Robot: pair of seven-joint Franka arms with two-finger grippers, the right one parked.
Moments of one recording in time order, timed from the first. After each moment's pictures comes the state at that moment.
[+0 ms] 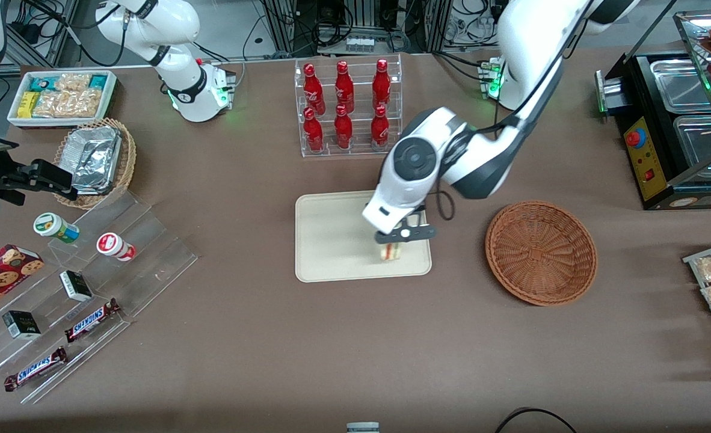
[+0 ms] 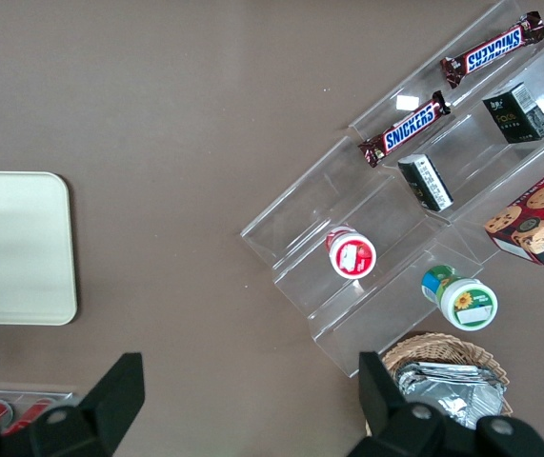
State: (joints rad) arm -0.40 0.56 -0.38 -1.53 0.06 1.99 -0.84
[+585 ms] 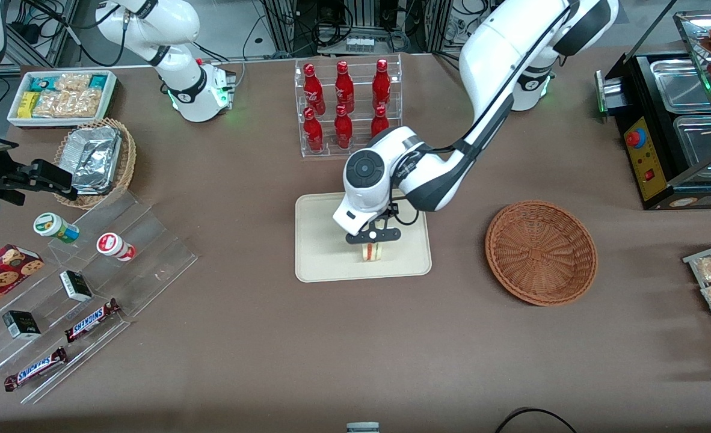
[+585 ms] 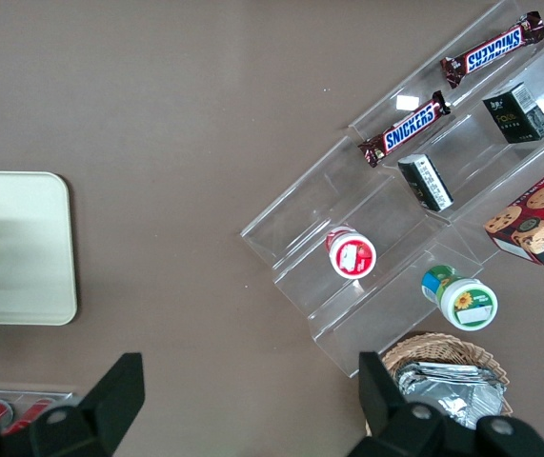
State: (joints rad) arm -0.49 0.71 -0.38 -1.48 0.21 2.04 -0.98
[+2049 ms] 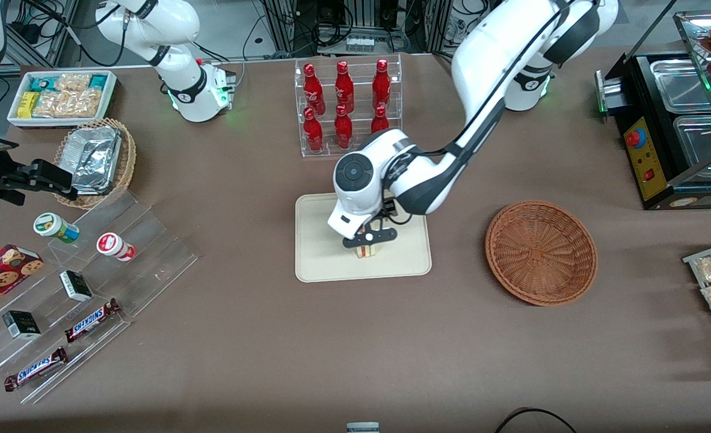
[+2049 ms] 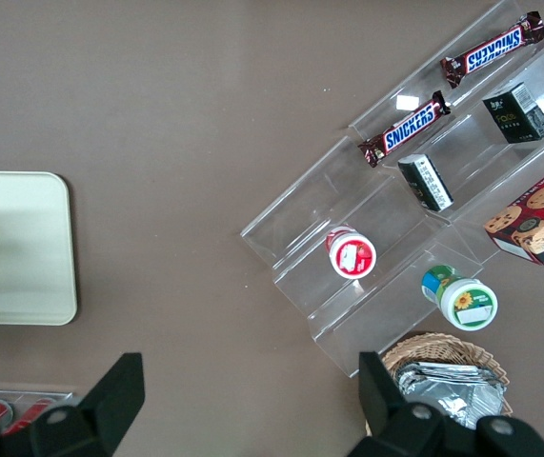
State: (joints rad) arm -0.49 0.71 -0.36 -1.36 0.22 1.91 -1.06
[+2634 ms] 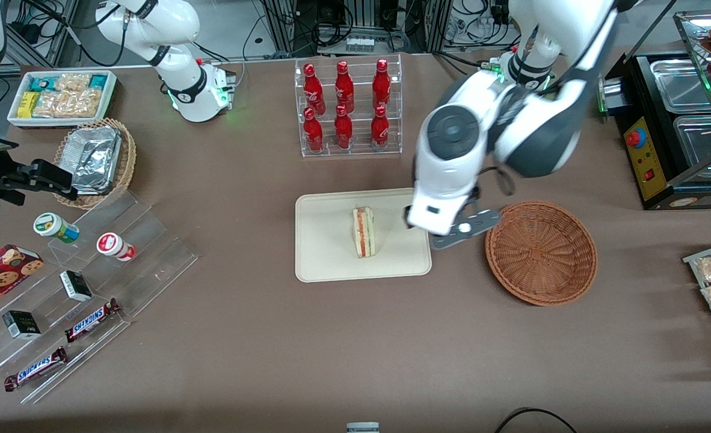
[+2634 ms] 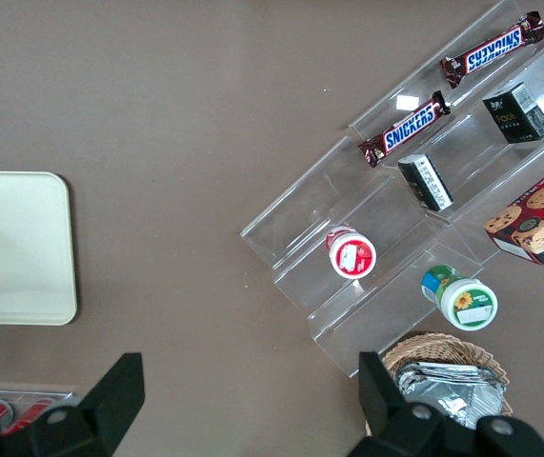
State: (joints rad) arm -0.28 0.41 -0.36 -1.35 0.18 1.60 -1.01
